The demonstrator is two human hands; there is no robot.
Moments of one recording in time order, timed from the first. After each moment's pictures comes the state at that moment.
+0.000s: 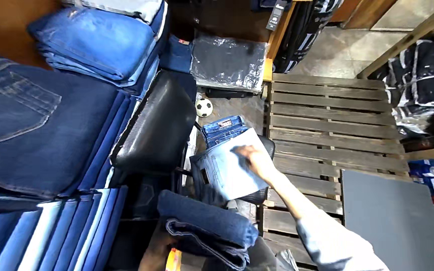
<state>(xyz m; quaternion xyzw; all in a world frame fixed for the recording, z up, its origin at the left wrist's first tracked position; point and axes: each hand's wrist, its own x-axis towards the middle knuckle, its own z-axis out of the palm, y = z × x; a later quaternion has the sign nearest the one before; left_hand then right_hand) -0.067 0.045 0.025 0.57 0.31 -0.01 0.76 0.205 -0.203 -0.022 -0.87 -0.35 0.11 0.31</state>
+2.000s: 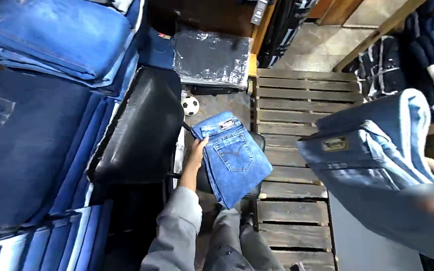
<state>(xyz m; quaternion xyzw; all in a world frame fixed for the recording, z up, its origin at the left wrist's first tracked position) 0.196 0.018 -0.093 0.64 0.29 -0.06 0.71 0.112 -0.444 0.186 -0.96 0.00 0.11 0.27</state>
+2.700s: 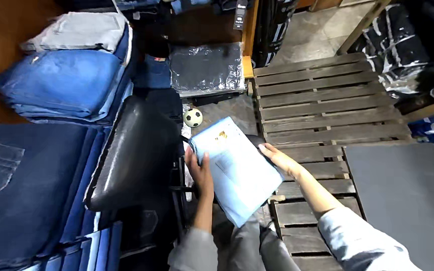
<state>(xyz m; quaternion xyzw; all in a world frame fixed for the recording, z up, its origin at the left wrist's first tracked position) 0.158 -0.036 -0.036 0.78 0.23 0.19 0.55 0.218 -0.288 -0.051 -0.74 0.07 0.32 0.58</state>
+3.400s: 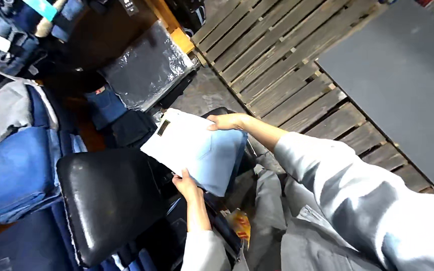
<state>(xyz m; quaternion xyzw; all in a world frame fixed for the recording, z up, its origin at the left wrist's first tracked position) 0.121 -0.065 -0.031 0.73 0.38 0.04 0.56 0.246 -0.284 -0.052 -0.75 -0.08 0.36 0.55</state>
